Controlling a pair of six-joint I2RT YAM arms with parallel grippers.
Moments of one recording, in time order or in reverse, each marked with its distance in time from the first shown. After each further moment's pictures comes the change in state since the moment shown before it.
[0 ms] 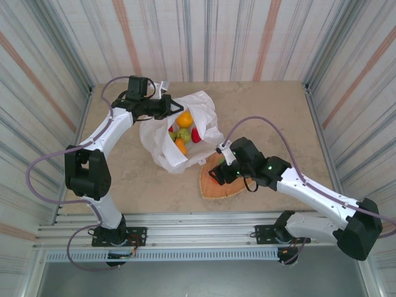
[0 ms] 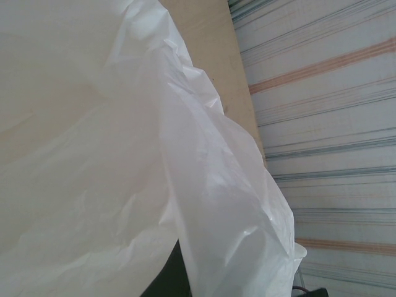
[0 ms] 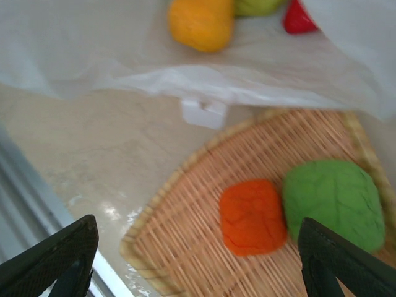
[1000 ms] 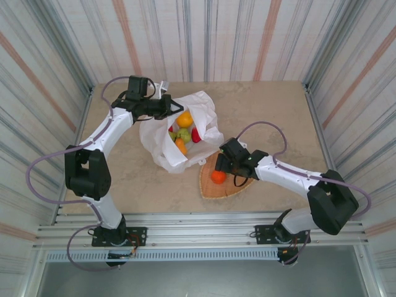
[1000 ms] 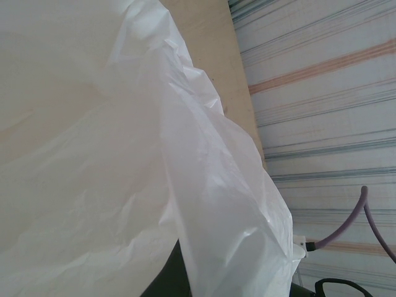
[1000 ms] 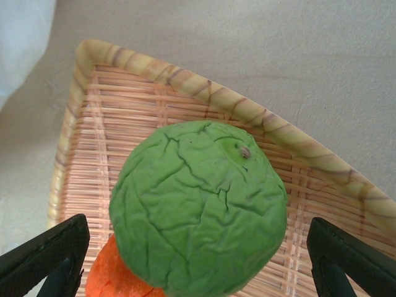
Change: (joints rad) left arm 0.000 0.000 0.000 0.000 0.000 -0.007; right arm -0.068 0.317 -0.007 0.059 0.233 0.656
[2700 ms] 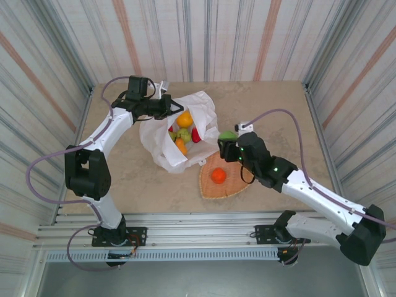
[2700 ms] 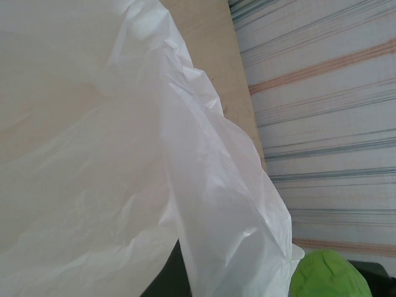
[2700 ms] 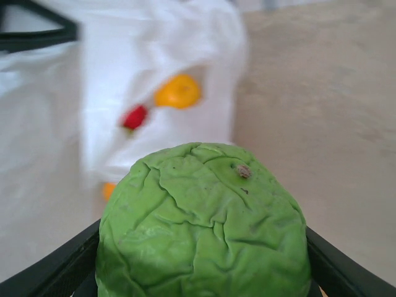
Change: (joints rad) left arm 0.000 0.000 0.000 0.000 0.000 0.000; right arm 0.076 -0.346 0.050 0.195 0.095 -0.389
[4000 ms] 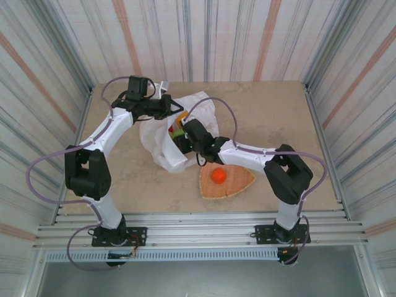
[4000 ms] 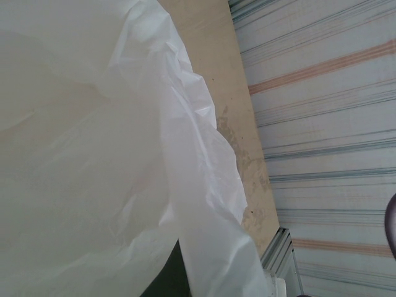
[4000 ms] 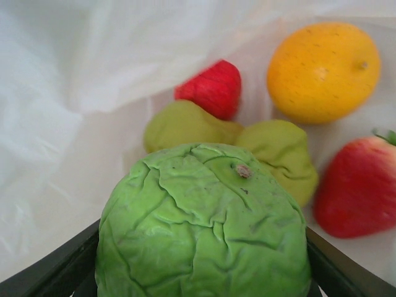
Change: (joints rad) left arm 0.000 0.000 0.000 0.000 0.000 -0.003; right arm 0.057 0.779 0.383 0.275 -0.137 -0.085
